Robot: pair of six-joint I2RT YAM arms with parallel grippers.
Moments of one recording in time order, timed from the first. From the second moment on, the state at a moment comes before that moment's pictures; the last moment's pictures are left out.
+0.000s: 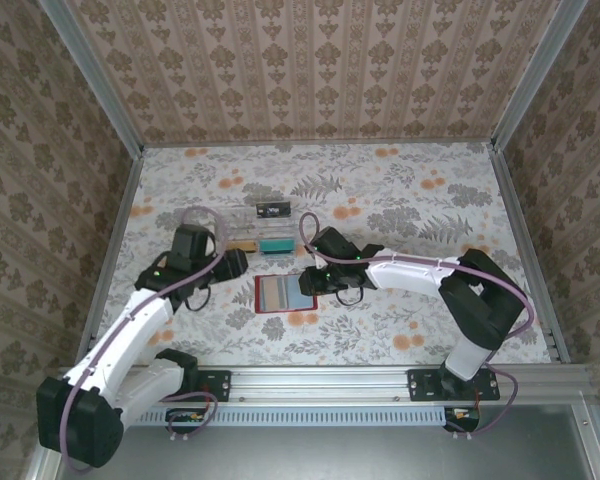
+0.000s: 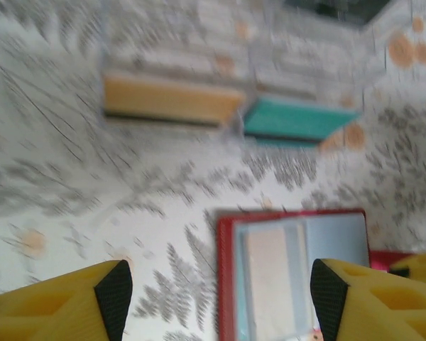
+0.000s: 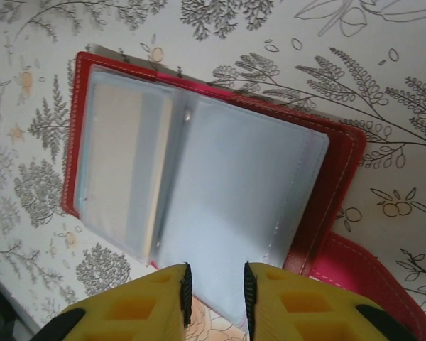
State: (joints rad) left arm -0.41 0.94 0.65 -0.58 0.12 -0.53; right arm 0.79 1.69 0.97 -0.28 -0.24 0.61
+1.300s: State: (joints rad) left arm -0.62 1.27 0.48 -0.20 0.30 -0.82; right arm 0.80 1.76 0.94 -0.25 -0.21 0.63
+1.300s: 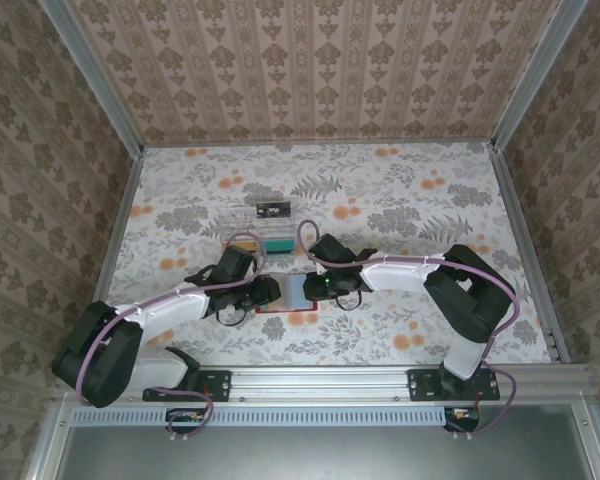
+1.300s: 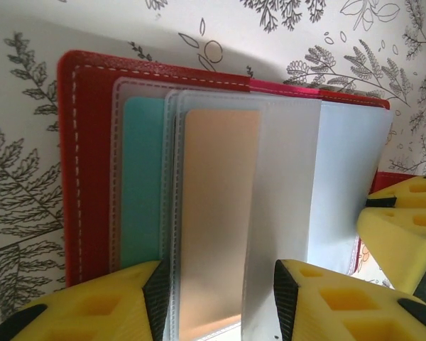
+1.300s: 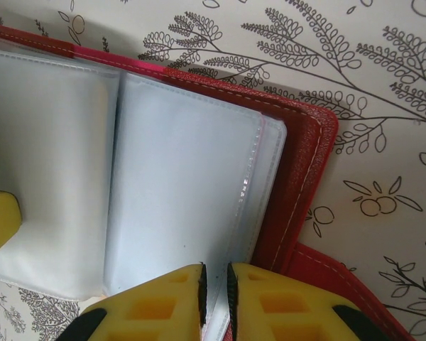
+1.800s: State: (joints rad) left arm -0.64 1.25 0.48 -0.16 0.34 -0.81; right arm 0.80 1.76 0.94 -0.25 -0.21 0.63
